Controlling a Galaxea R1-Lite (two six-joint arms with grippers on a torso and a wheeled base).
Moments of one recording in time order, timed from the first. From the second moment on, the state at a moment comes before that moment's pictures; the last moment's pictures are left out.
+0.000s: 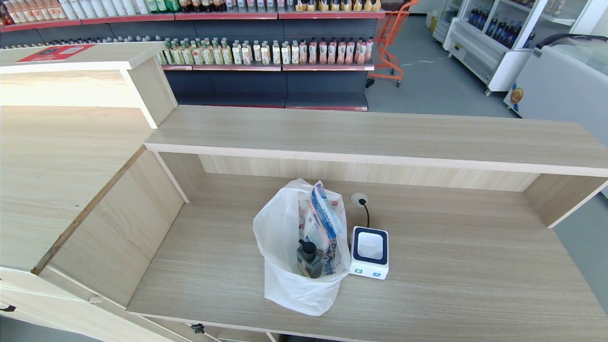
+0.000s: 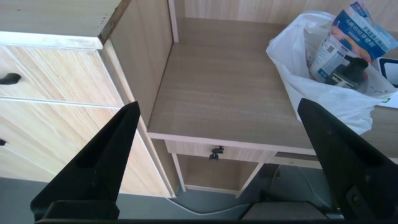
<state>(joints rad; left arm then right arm) 0.00 0.00 0.00 0.00 0.00 0.00 0.00 0.00 -0.01 0.05 -0.11 0.06</state>
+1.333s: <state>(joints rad) 0.00 0.00 0.00 0.00 0.00 0.00 0.00 0.00 -0.01 0.06 -0.11 0.07</state>
